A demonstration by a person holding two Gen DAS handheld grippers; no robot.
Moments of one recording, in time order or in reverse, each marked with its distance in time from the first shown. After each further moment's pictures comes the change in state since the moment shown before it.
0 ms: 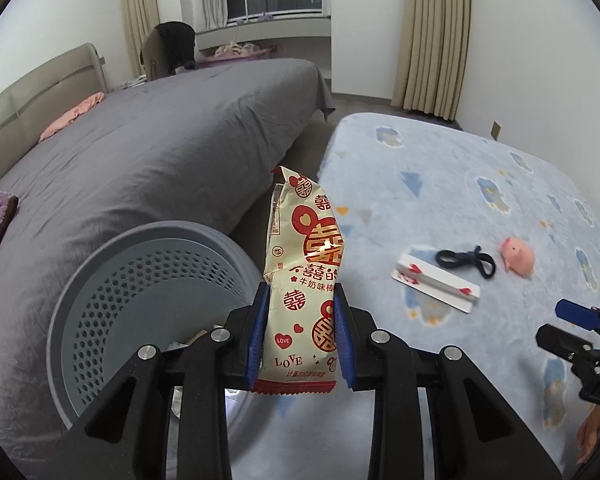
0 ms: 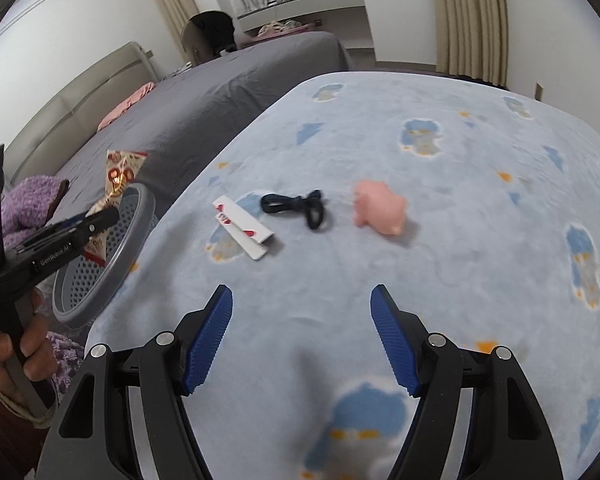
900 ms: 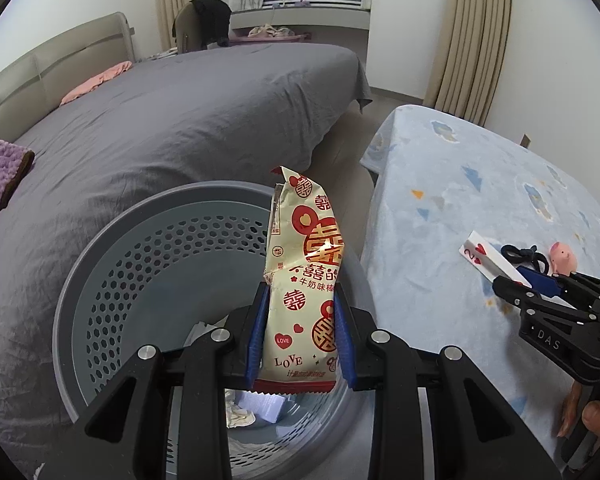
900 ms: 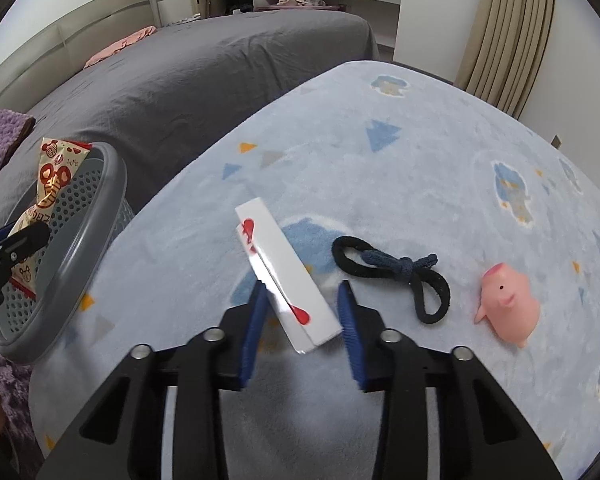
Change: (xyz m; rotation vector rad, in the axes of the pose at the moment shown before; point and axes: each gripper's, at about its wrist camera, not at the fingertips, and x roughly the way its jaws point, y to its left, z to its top) left arm 0.023 0.058 -0.020 -0.101 0.049 0.043; right arm 0.097 0.072 0.039 -0.184 0.067 -0.180
